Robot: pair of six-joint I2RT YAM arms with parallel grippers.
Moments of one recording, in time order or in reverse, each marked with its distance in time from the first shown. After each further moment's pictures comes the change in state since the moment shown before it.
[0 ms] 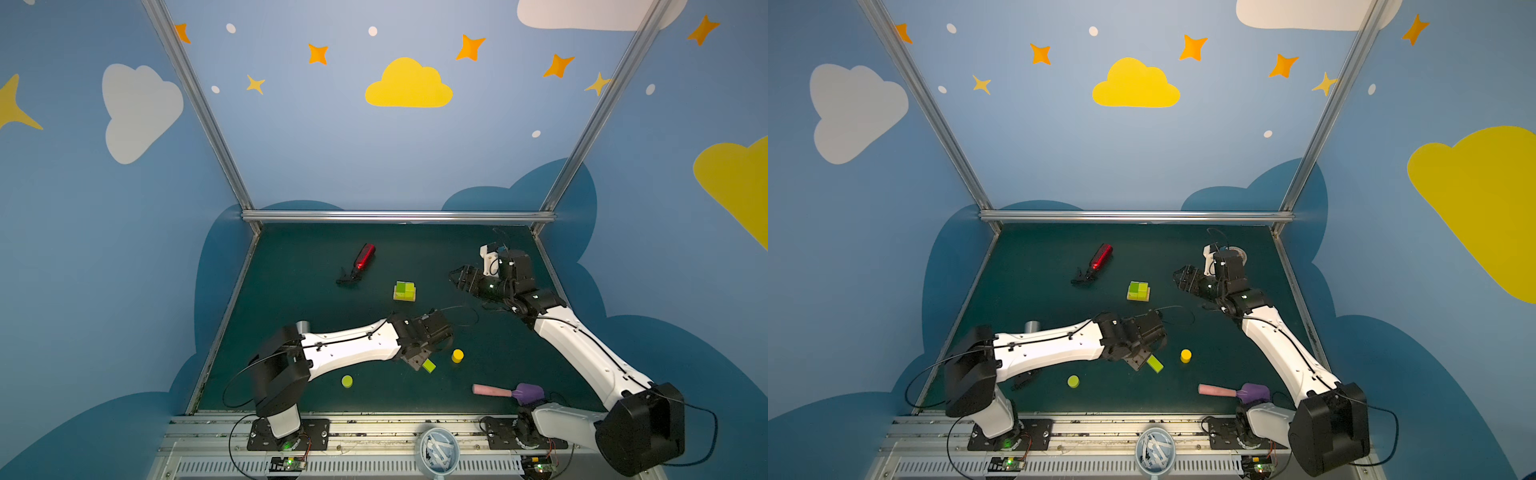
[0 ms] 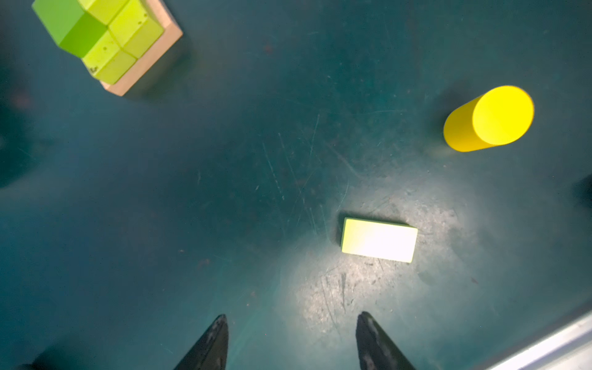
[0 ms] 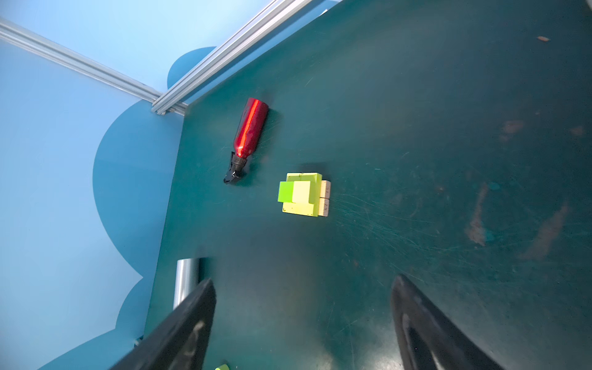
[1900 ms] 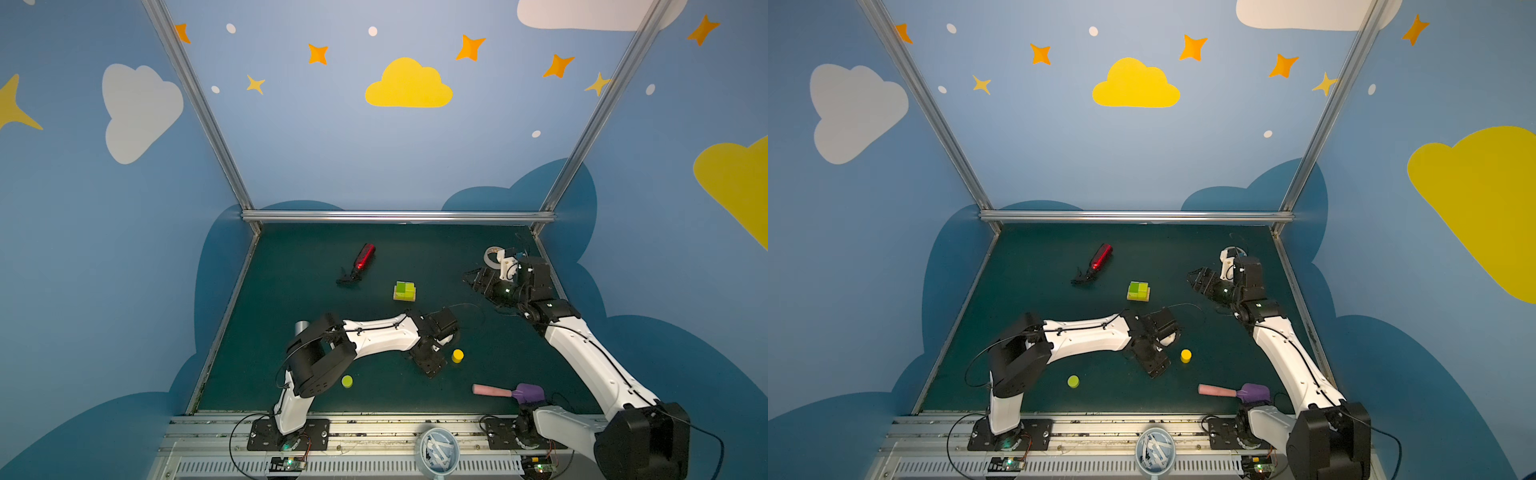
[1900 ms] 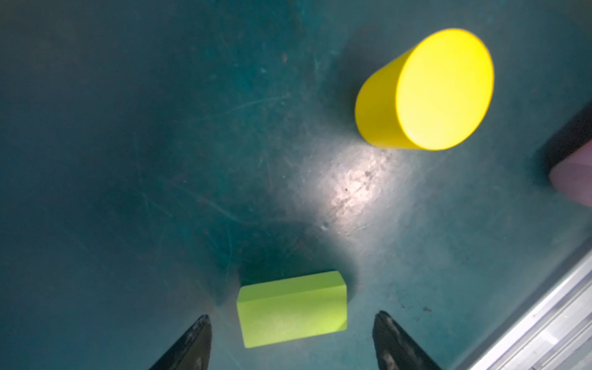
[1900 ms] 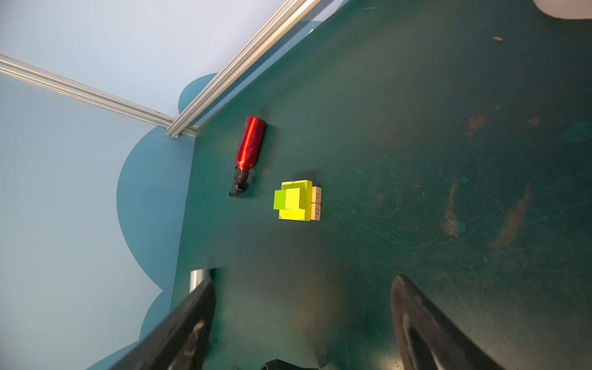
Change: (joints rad) left arm 0.067 0.217 0.067 0.121 0.375 0.189; right arm -0.136 -0.072 -0.089 0.050 -0.112 0.022
